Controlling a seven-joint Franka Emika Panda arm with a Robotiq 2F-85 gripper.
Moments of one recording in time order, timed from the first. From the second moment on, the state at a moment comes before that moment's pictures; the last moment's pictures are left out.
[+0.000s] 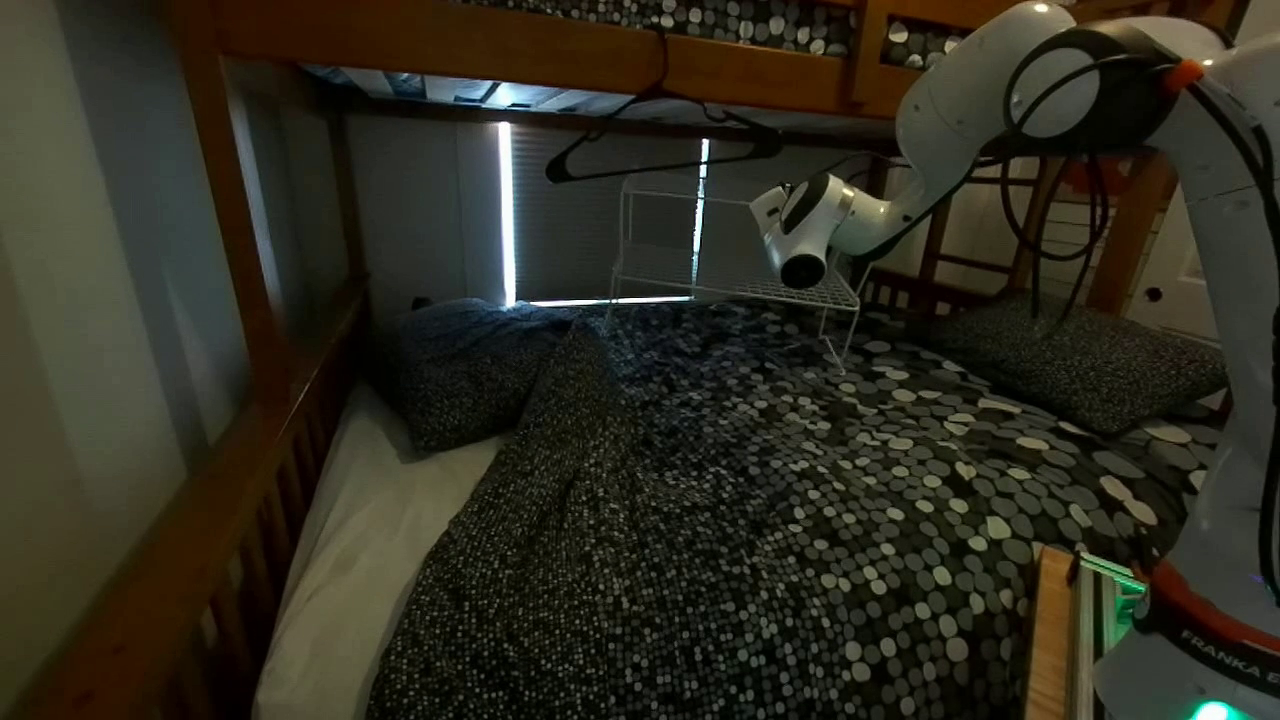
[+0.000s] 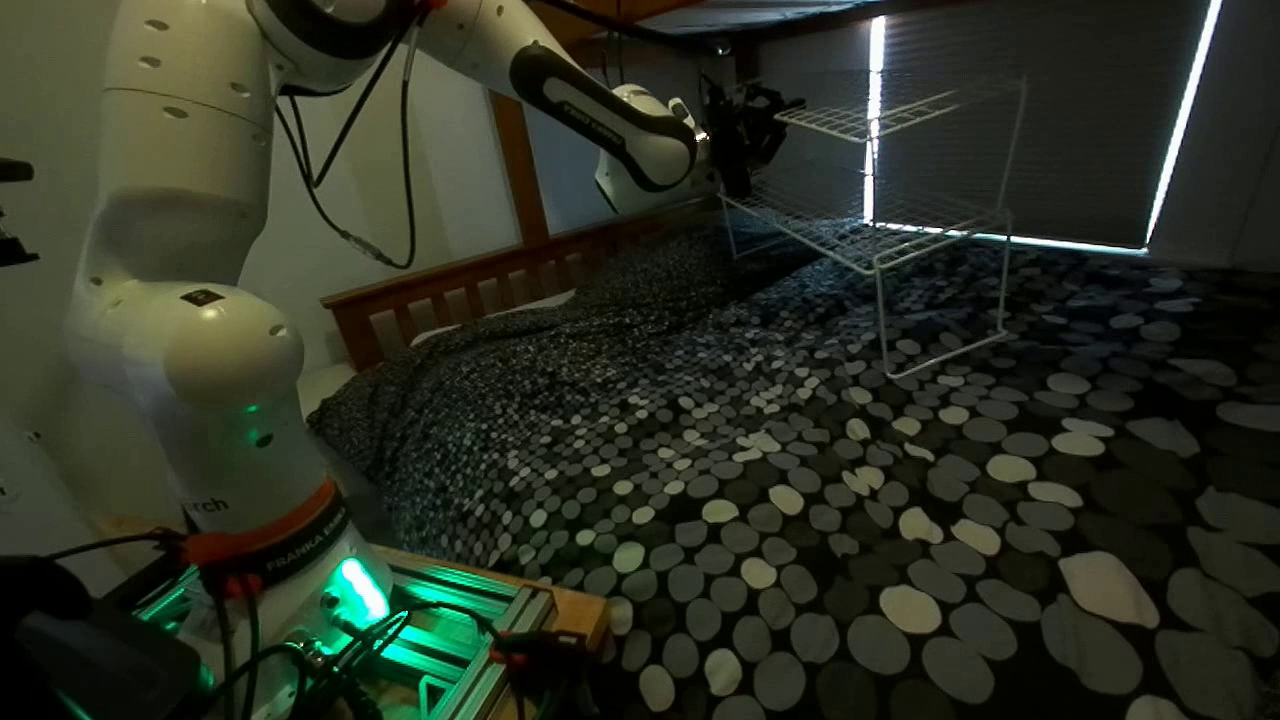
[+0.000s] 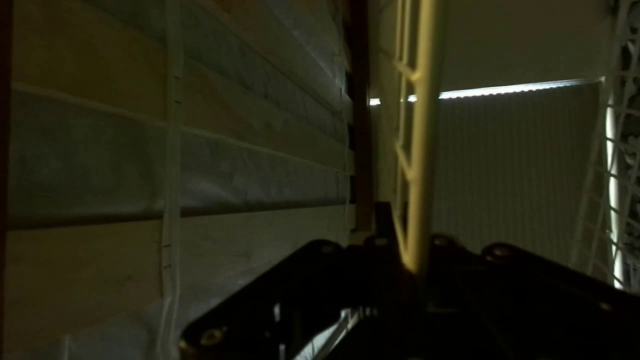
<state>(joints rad) -0.13 0.45 -0.34 -1.71 -2.51 2.22 1.31</state>
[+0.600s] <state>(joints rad) 0.06 0.70 -0.62 -1.45 -2.51 2.50 1.37</state>
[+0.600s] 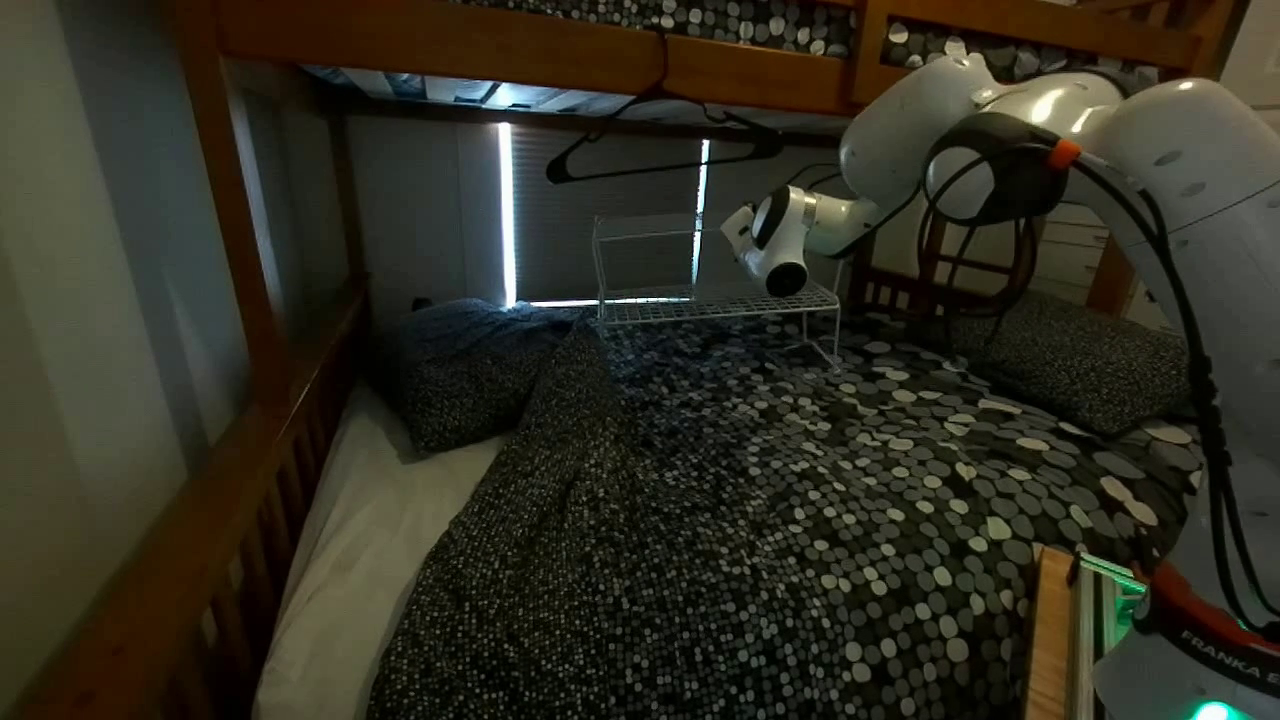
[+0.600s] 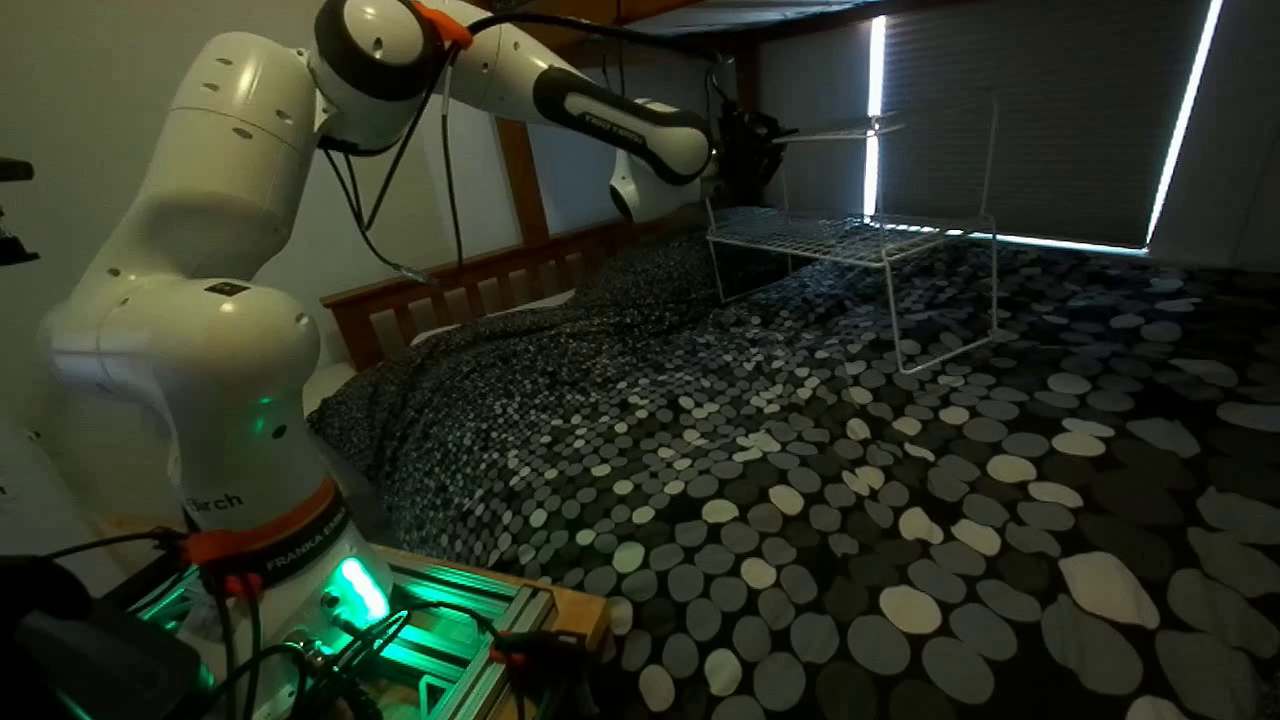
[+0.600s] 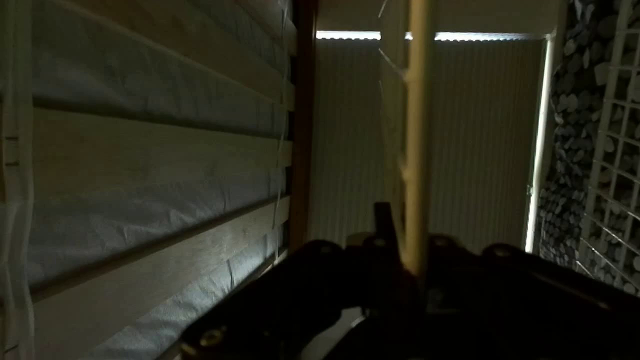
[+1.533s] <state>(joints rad) -0.15 1.13 -0.82 -0.87 -2.51 2.73 1.76</state>
